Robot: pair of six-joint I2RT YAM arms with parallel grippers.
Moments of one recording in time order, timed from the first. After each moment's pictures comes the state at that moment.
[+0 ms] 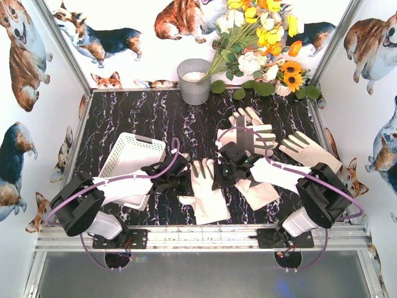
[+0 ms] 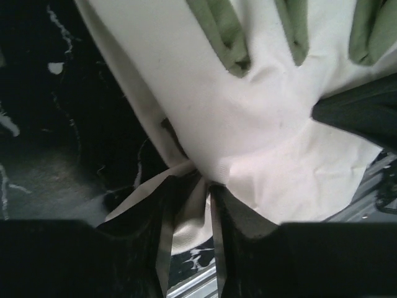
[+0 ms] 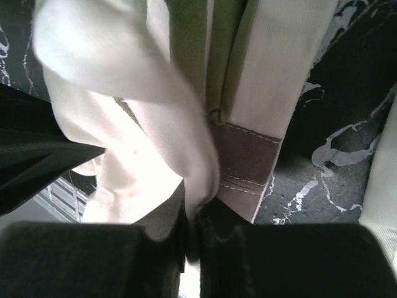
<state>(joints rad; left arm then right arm) -0.81 1.43 0.65 -0.19 0.15 -0.77 0.69 1.49 0.77 -0.31 -0.29 0.54</state>
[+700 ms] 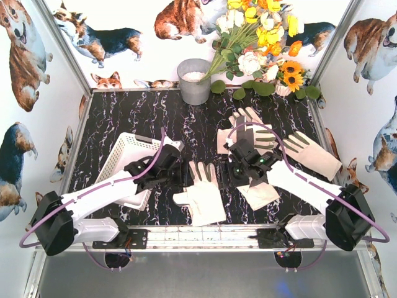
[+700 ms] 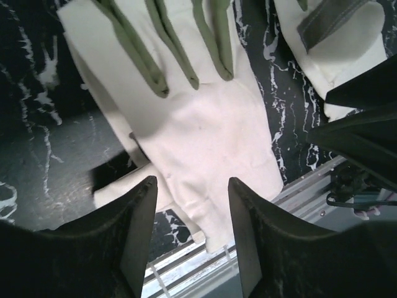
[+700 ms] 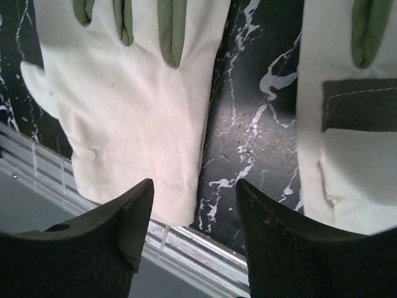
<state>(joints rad) -0.82 1.20 0.79 -0.46 0.02 -0.76 0.67 1.25 0.82 -0.61 -0.18 0.48</state>
